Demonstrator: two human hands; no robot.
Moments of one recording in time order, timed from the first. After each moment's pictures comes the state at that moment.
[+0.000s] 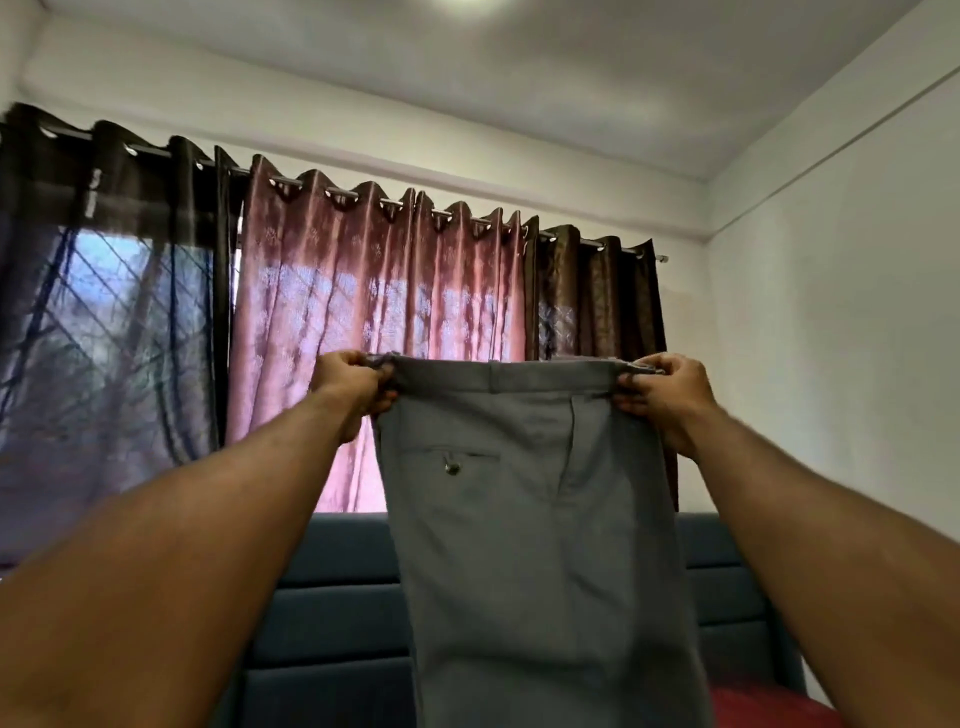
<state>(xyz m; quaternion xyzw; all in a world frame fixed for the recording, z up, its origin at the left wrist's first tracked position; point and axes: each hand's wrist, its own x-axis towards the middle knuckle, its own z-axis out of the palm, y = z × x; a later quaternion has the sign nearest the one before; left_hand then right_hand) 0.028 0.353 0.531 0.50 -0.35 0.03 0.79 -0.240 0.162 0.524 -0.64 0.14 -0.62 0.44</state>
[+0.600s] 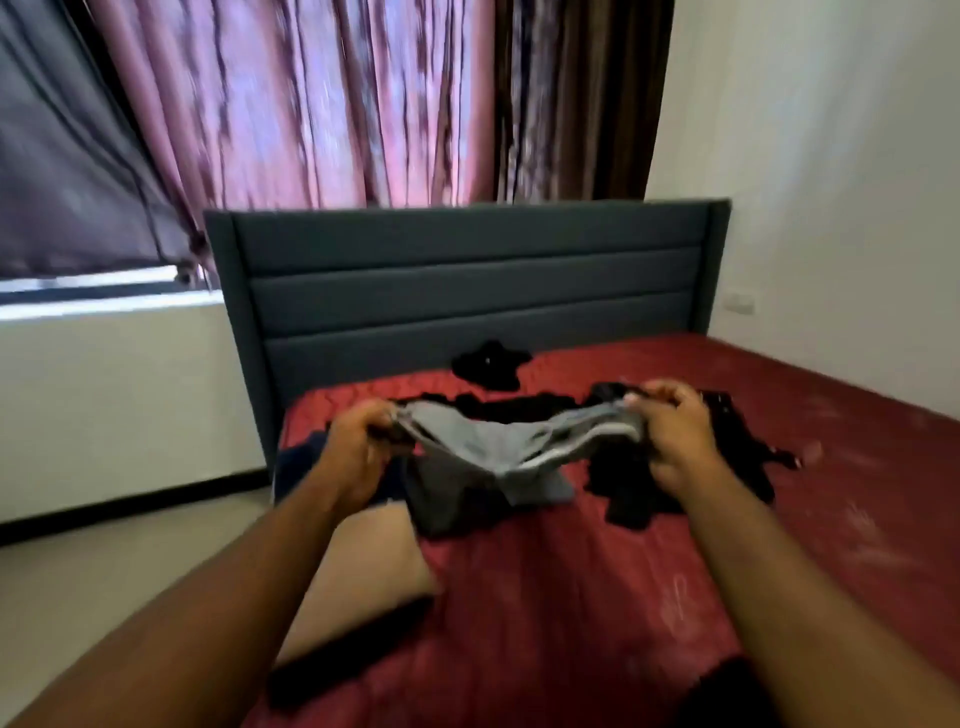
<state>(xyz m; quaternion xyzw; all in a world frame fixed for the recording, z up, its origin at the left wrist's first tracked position) -0.029 0.402 0.113 0.51 -0.31 -0.29 0.75 -0.281 0.221 0.117 -0.49 0.35 -0.57 0.56</state>
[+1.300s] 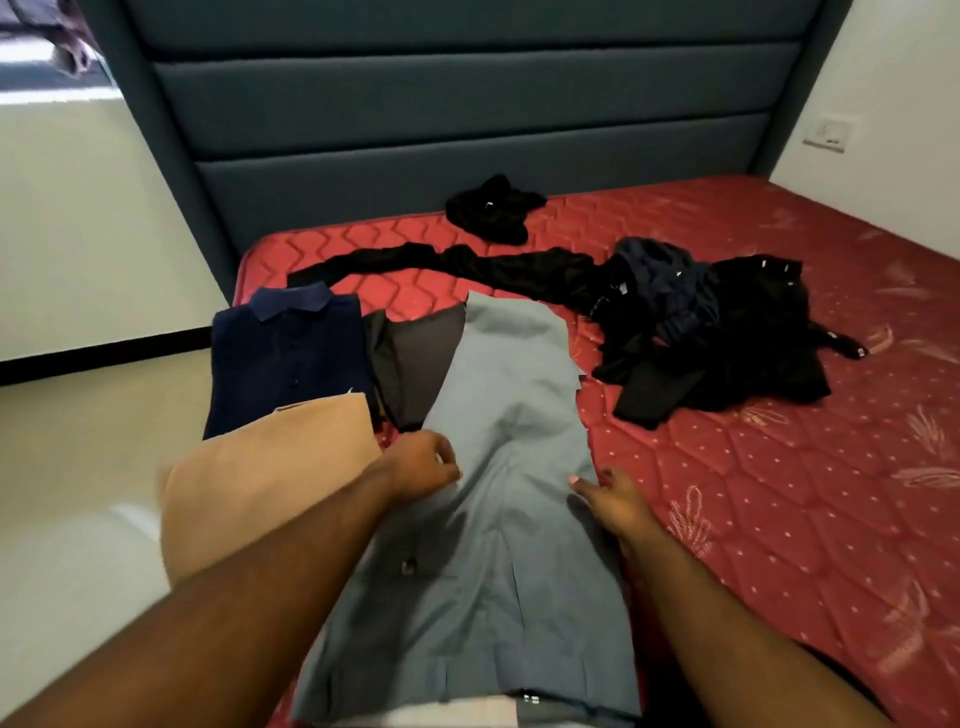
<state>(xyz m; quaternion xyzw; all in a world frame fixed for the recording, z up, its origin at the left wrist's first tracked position) -0.031 0.302 -0.100 0.83 -0.47 -0.25 0.14 -0.259 0.164 -0.175 -0.58 0.57 -0.21 0.54</state>
